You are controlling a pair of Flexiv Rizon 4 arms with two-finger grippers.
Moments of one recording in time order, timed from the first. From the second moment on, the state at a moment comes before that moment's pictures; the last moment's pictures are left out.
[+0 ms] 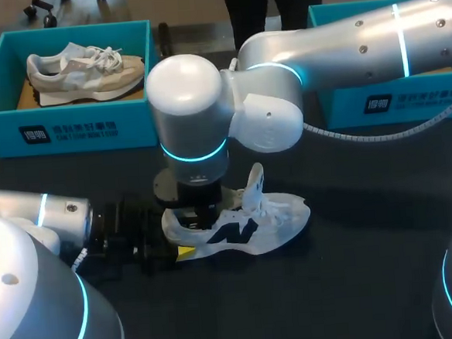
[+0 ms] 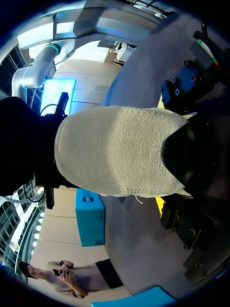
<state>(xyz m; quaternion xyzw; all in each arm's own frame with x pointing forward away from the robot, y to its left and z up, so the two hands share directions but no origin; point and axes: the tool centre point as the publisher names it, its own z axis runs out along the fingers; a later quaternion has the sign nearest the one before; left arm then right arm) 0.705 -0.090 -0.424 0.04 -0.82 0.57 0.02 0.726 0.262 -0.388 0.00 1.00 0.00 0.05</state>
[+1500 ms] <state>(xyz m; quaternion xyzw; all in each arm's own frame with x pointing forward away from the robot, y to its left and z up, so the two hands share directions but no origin) 0.705 -0.091 -0.424 0.04 -0.82 0.57 0.02 0.720 0.234 -0.337 0.03 1.00 -0.02 0.04</state>
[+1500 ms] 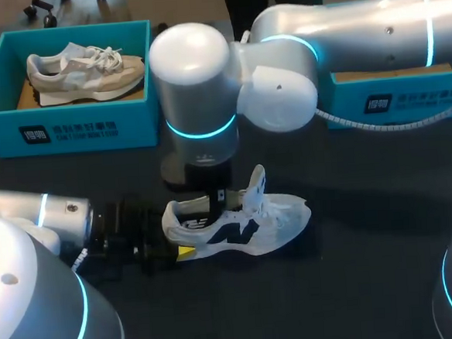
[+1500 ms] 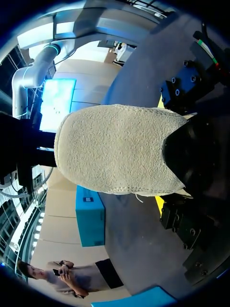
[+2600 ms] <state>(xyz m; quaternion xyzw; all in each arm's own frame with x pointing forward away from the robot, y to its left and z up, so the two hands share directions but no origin) 0.705 -0.091 -0.424 0.04 -0.82 0.57 0.02 0.727 0.246 -0.375 0.02 1.00 0.01 0.03</state>
